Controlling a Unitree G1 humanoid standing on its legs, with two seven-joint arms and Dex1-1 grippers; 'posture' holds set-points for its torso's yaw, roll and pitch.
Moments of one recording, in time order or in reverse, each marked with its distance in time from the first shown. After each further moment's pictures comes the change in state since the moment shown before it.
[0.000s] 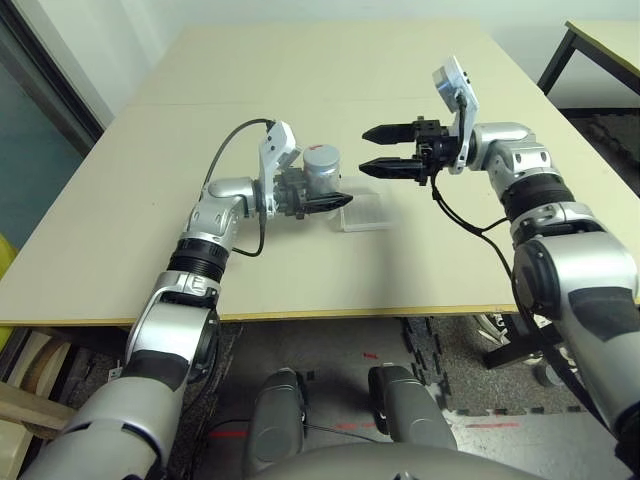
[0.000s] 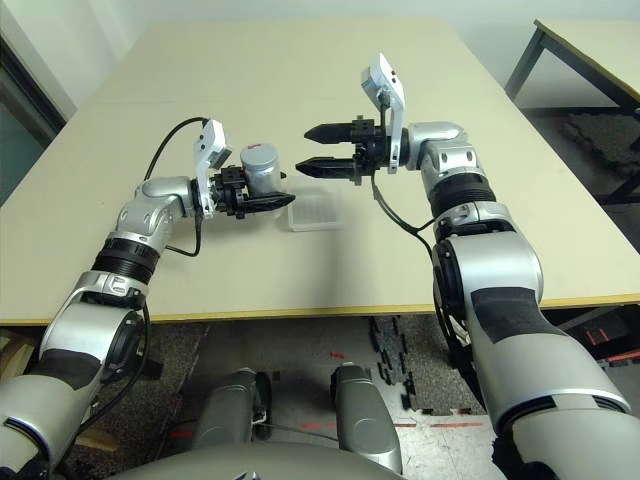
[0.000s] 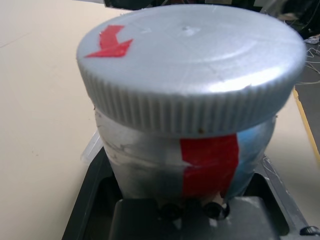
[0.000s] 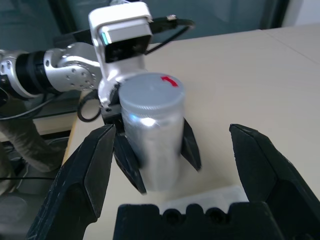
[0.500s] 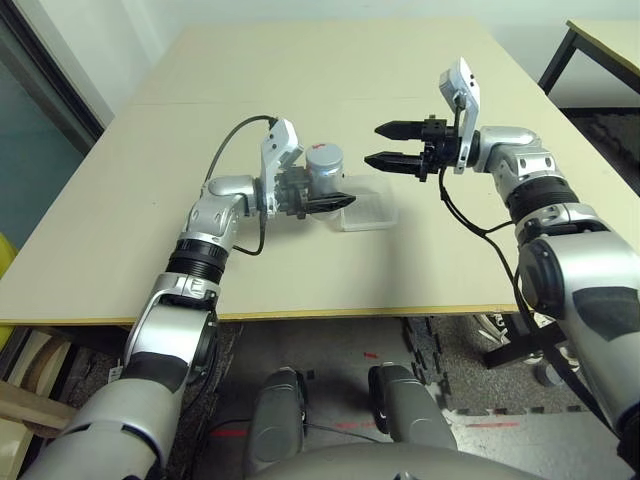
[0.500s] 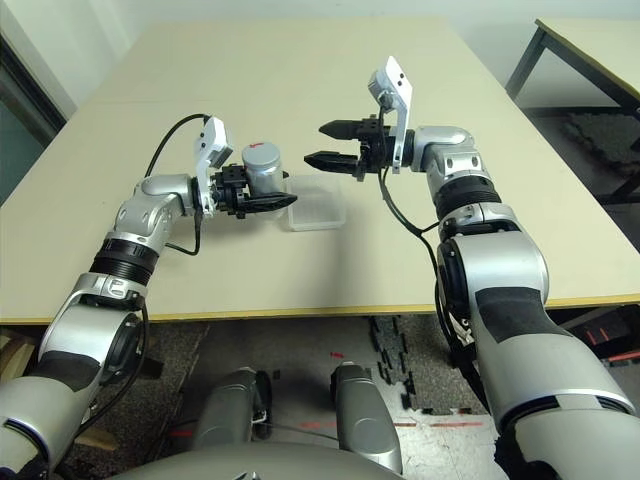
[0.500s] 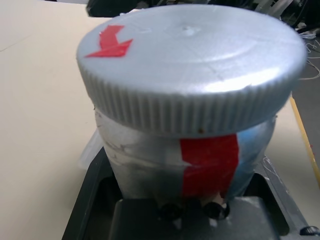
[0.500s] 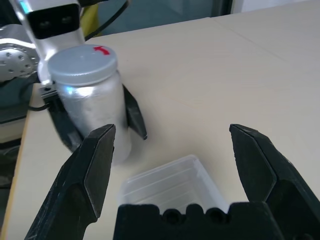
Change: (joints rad) left arm 0.016 0.019 -0.003 -0.064 -0.003 0.033 -0.012; right arm 0.001 -0.065 -0.003 0.105 -0.010 -0.084 -0.110
